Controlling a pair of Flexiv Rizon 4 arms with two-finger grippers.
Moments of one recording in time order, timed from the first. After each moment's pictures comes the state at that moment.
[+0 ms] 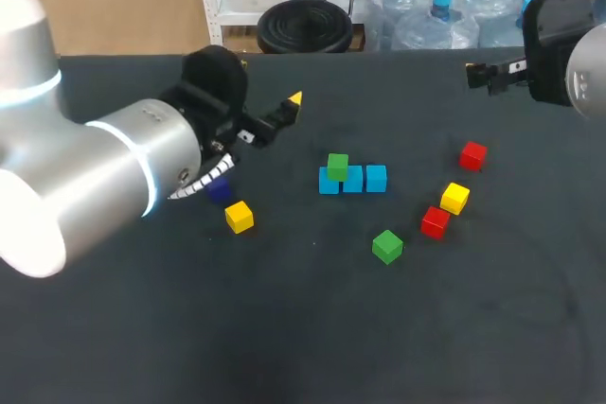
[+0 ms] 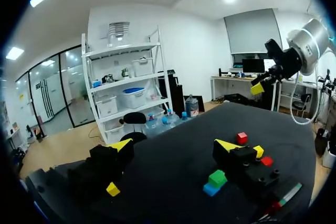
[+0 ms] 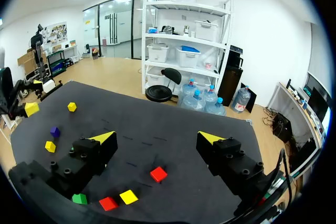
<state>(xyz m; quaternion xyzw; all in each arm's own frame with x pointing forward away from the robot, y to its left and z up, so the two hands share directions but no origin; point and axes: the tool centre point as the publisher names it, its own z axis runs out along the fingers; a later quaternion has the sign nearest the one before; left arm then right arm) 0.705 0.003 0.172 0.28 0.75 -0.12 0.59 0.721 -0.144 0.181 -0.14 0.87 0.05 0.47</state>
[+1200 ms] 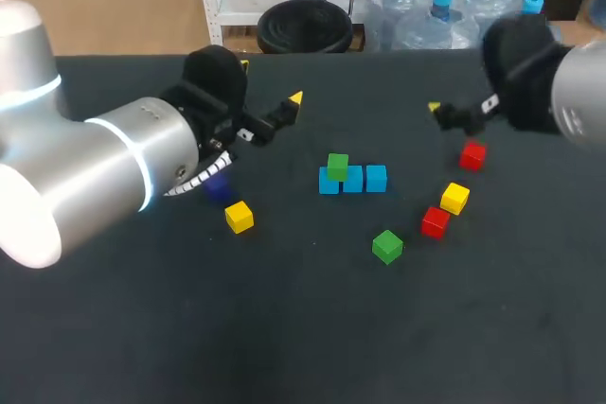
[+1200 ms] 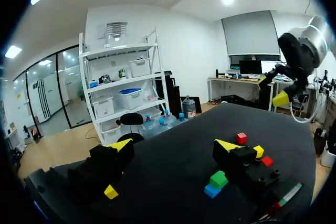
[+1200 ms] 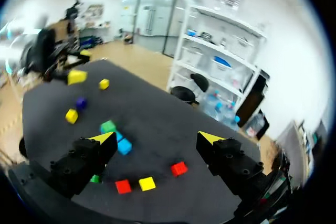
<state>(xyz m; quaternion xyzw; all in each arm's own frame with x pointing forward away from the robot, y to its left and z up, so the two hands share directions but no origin) 0.712 0.002 0.168 0.28 0.75 -0.13 0.58 0.662 -0.082 0.180 -0.31 0.84 0.05 0.45</state>
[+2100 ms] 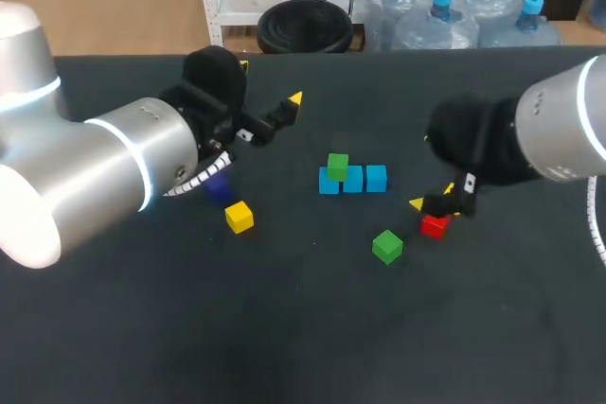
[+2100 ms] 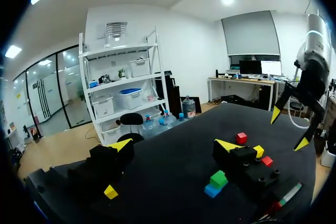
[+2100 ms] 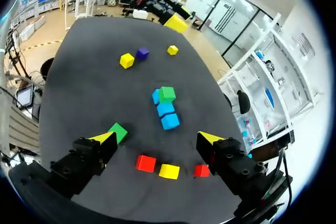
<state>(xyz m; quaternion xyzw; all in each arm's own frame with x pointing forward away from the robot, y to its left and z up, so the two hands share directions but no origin) 0.713 0.002 0.168 0.28 0.75 -0.13 0.58 0.597 -0.044 0.110 -0.59 0.74 0.03 0.33</state>
